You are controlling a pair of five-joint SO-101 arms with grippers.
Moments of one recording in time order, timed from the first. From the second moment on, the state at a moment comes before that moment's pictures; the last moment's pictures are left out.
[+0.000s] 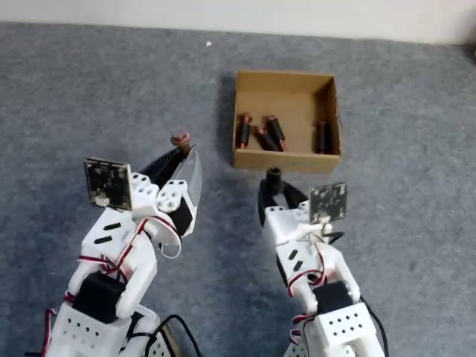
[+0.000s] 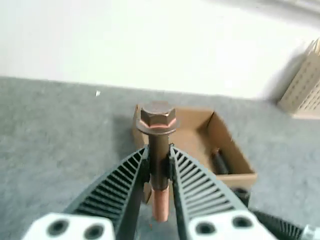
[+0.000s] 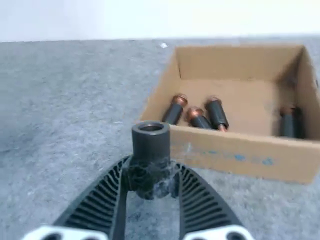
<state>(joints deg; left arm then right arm) 16.6 -83.3 67.7 34.0 21.9 -24.3 -83.1 95.3 11.9 -5.1</state>
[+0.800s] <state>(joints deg) 27.6 -85.9 72.2 12.0 26.5 -31.2 -100.0 96.0 13.9 10.9</state>
